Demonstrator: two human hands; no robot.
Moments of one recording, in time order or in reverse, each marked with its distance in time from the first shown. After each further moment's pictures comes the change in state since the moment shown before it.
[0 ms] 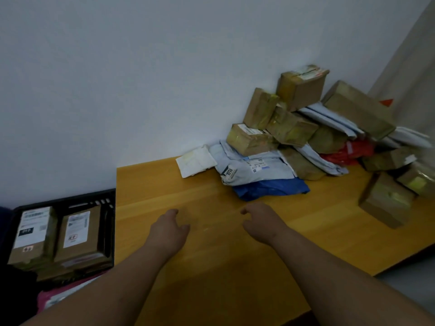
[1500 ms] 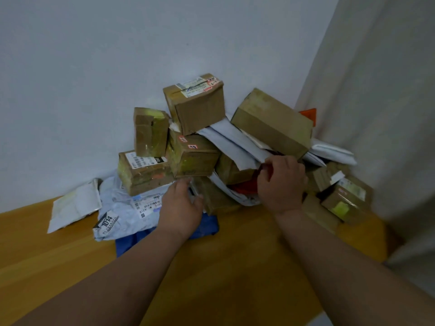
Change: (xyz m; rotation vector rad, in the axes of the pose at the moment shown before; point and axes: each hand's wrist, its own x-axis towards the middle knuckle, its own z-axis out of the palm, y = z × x) left_hand 0.092 0.345 0.179 -0.114 0.189 0.382; right_hand 0.086 0.277 -0.229 0.043 0.949 0.106
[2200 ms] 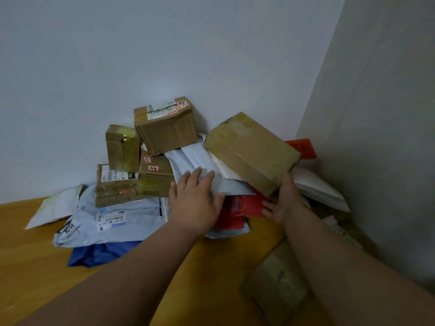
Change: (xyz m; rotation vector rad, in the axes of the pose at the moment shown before) left_hand 0.039 0.156 0.090 0.433 0.088 0.036; right_hand 0.133 0.113 -0.008 1.153 -0.621 1.064
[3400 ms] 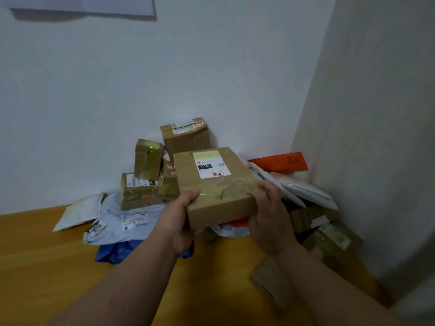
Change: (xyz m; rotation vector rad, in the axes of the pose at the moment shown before) left_hand -0.084 -0.039 -0.065 -1.652 -0.196 -0.637; right_hand -0.105 0.074 0.001 -1.152 0.062 -1.541
